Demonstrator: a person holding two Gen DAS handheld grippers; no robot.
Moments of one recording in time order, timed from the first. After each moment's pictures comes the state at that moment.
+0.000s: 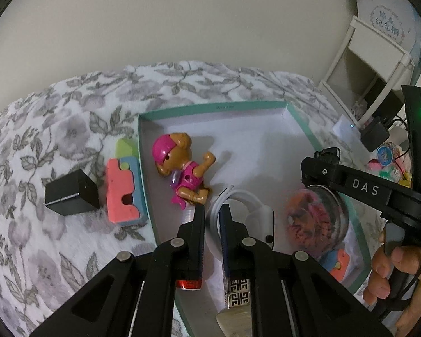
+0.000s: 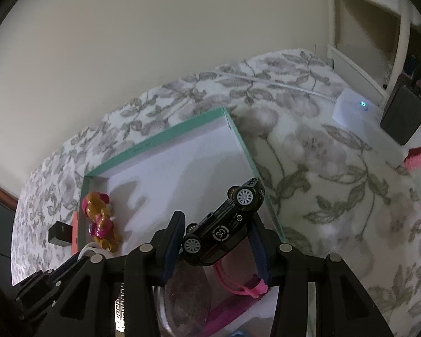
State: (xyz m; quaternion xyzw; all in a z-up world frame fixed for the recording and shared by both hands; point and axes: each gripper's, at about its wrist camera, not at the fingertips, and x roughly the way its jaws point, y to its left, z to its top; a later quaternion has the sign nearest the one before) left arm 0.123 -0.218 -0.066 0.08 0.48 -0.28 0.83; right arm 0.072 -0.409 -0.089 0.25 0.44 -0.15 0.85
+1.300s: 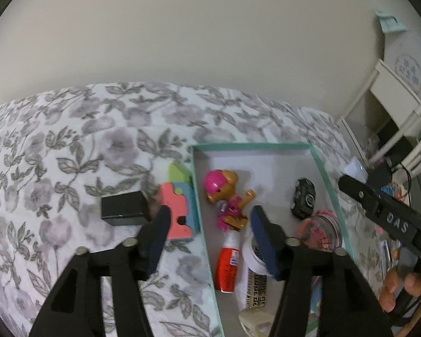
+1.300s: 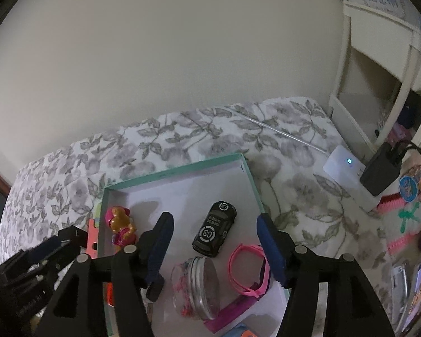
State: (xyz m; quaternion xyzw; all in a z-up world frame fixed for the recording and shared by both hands) left arm 0.153 -0.171 -0.020 0.02 0.47 -0.22 0.85; right arm 0.076 -0.381 -0.021 0.17 0.42 -0.17 0.88
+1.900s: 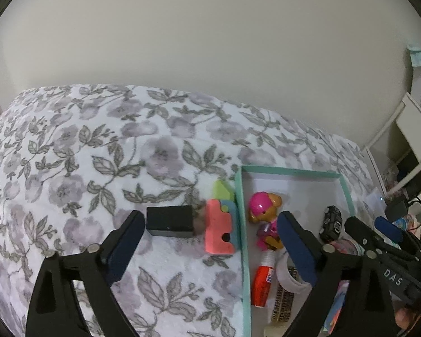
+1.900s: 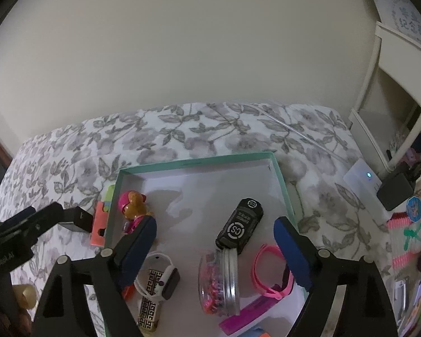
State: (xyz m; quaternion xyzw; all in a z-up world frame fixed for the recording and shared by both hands) left arm 0.171 -0.133 -0.017 -0.01 0.45 -0.15 0.88; right arm 0.091 -0.347 -0.031 0.11 0.43 -0.13 0.89
